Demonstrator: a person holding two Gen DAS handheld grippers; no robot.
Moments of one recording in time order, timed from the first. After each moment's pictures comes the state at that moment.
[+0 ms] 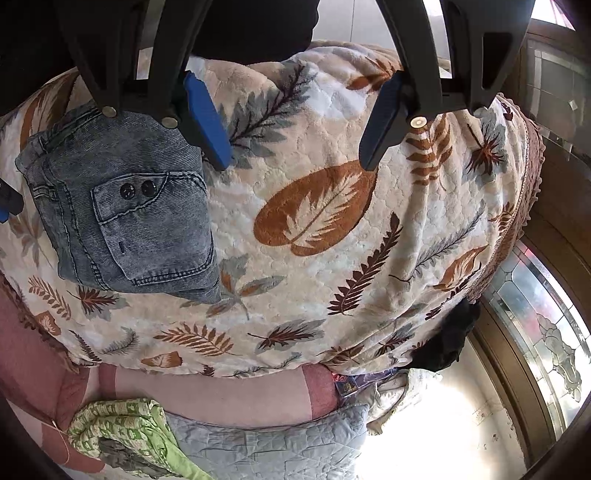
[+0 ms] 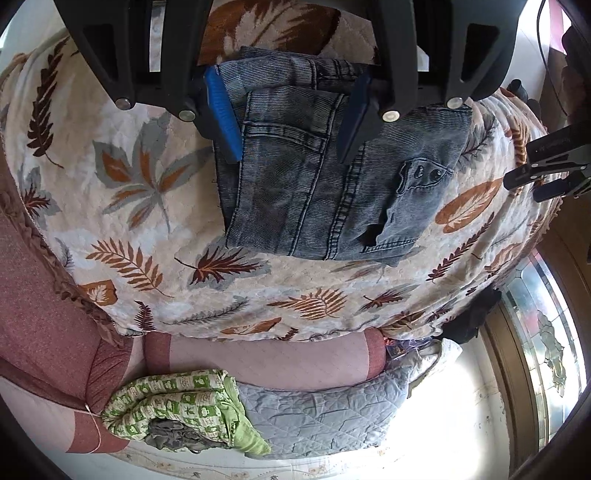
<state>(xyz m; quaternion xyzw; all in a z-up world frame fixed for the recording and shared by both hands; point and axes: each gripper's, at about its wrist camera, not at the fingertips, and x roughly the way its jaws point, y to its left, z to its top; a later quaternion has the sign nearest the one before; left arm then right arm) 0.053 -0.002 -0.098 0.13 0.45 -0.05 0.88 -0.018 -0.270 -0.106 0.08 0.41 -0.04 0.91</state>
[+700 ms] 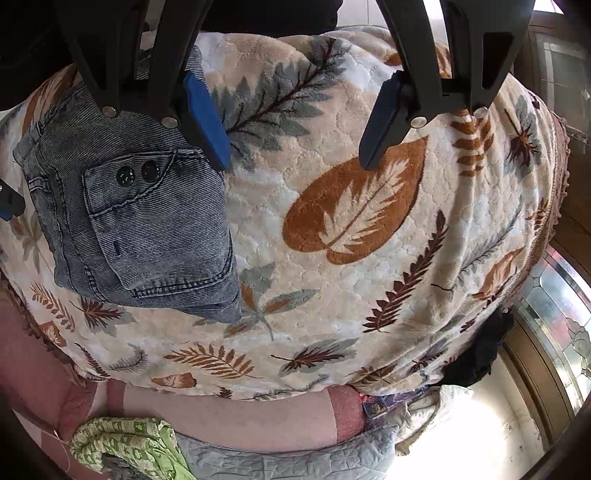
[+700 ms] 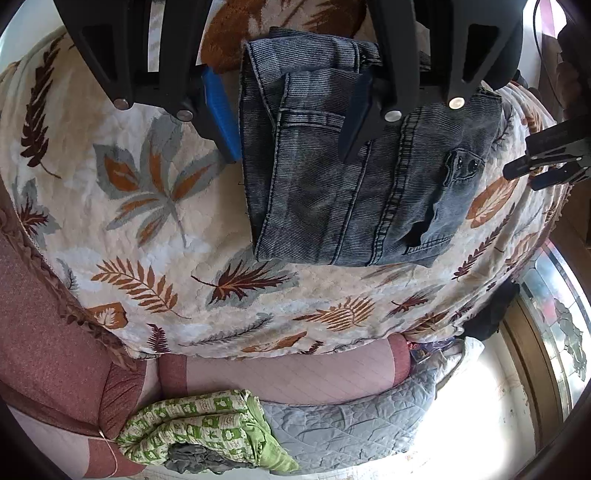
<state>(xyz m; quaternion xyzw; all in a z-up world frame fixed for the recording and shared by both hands) 0.091 -0.021 -0.131 0.12 0.49 -0.10 0.85 0.001 -0.304 -0.130 0.11 0.44 -0.05 0.89</state>
